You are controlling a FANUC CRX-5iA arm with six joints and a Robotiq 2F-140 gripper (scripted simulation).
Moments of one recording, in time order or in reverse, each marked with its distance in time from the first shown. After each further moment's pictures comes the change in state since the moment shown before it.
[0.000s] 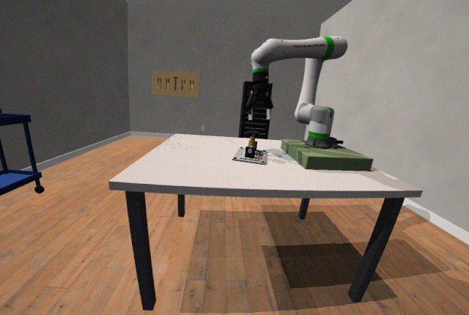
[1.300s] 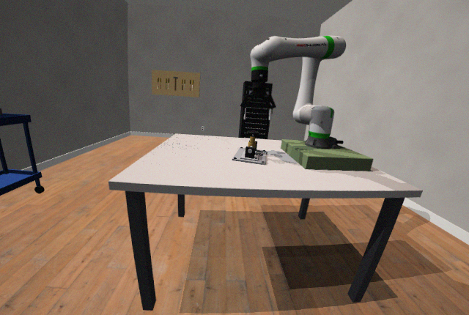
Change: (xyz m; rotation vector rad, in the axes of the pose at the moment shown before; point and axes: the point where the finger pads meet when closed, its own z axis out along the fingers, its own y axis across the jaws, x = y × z) arm -0.015 -0.034 -0.001 0.019 0.044 0.549
